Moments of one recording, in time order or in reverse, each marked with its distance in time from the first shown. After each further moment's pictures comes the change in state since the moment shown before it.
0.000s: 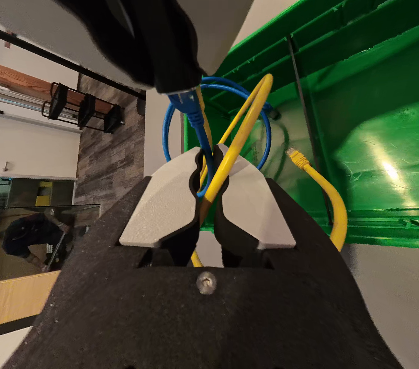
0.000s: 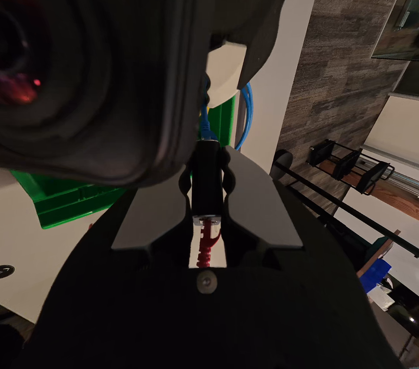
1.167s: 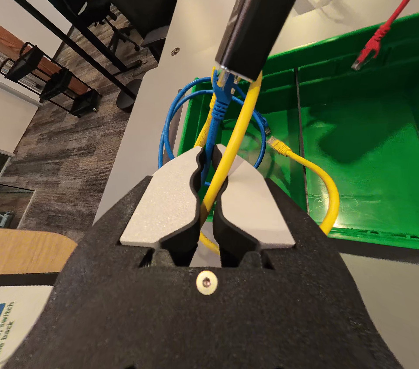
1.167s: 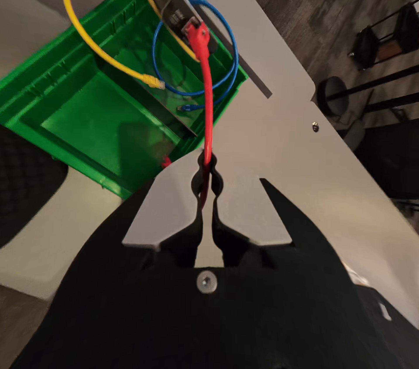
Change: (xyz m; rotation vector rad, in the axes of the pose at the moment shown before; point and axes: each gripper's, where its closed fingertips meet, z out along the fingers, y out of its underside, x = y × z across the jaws) left arm -0.008 0.013 -0.015 0.111 0.013 -0.324; right arm -0.070 0.100 -0.061 0.163 0.150 0.820
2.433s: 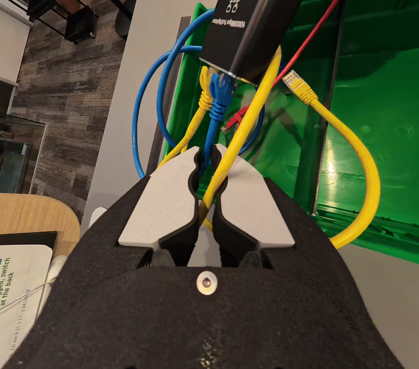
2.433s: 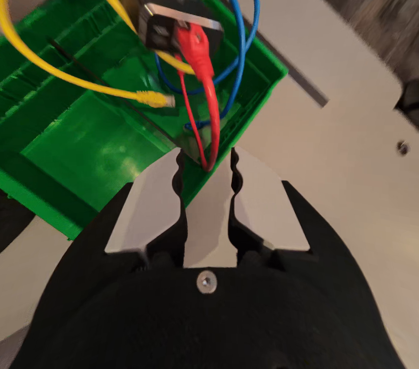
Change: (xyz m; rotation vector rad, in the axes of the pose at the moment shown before) left arm 0.006 0.037 0.014 -0.316 -0.080 -0.038; right arm 0.001 0.021 0.111 0.084 -0.222 0.096
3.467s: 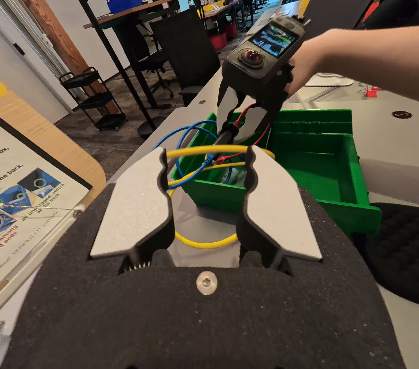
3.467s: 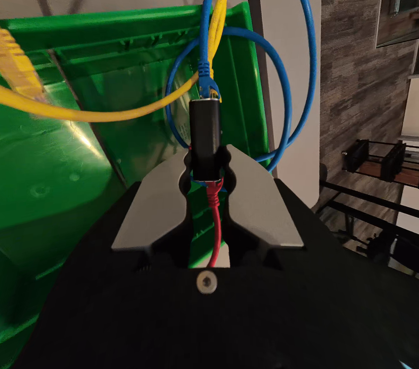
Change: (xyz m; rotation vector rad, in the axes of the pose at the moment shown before) left arm -0.002 -0.002 -0.150 0.605 -0.034 -0.258; right arm -0.037 -0.072 0.079 -0.153 0.022 -0.641
